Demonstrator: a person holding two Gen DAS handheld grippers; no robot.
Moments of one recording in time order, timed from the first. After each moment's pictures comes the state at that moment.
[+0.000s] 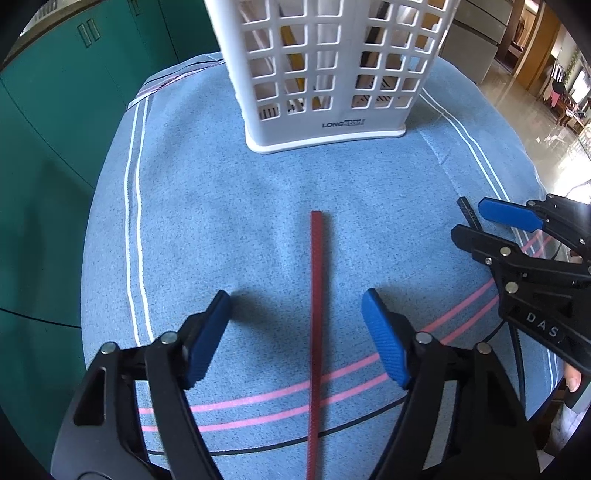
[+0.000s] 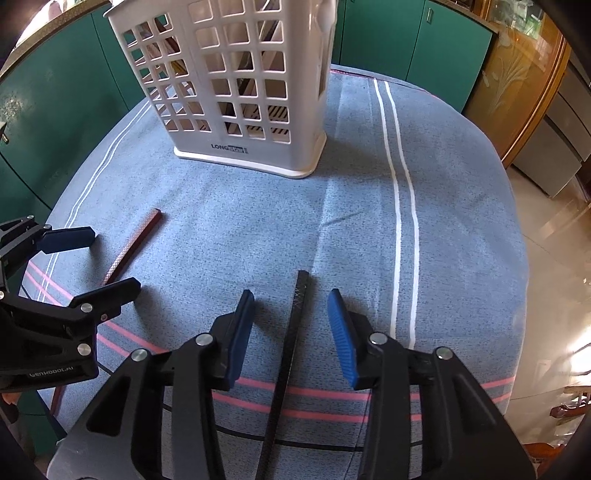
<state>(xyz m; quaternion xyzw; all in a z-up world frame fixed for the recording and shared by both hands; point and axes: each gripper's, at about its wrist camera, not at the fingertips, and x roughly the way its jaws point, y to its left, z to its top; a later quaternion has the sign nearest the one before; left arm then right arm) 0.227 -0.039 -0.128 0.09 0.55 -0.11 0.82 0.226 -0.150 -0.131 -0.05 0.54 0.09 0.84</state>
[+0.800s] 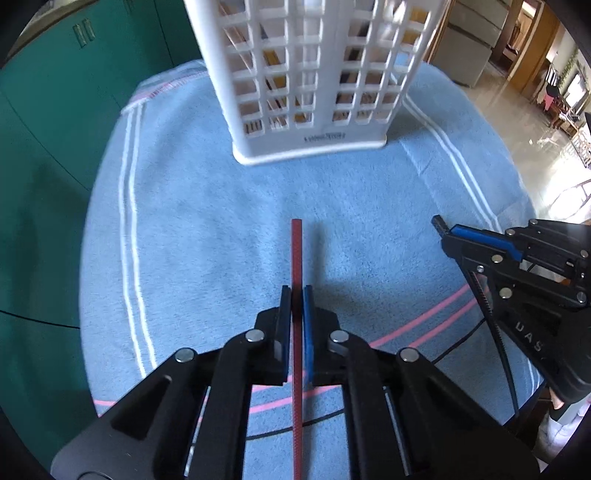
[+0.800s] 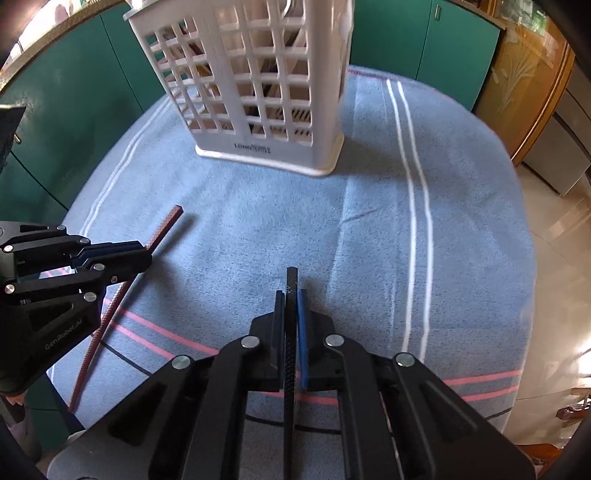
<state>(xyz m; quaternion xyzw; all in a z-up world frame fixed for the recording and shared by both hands) 0.221 -0.041 -0.107 0.07 0.54 -0.12 0.83 0.217 -0.146 -0.118 -0.03 0.53 0.11 0.84</state>
